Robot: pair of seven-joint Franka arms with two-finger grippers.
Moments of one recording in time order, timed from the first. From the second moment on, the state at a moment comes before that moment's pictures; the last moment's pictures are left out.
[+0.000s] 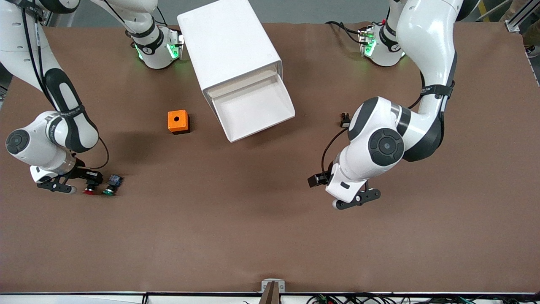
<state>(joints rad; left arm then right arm) -0.40 0.67 -0.07 -1.19 -0.12 1.87 -0.70 -0.24 0.57 -0.06 -2.00 0.08 2.63 -0.17</state>
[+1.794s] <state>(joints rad) -0.46 0.67 -0.08 -1.22 -0.11 1.87 -0.70 0.63 -0.05 -0.04 -1.93 0.10 1.90 1.42</state>
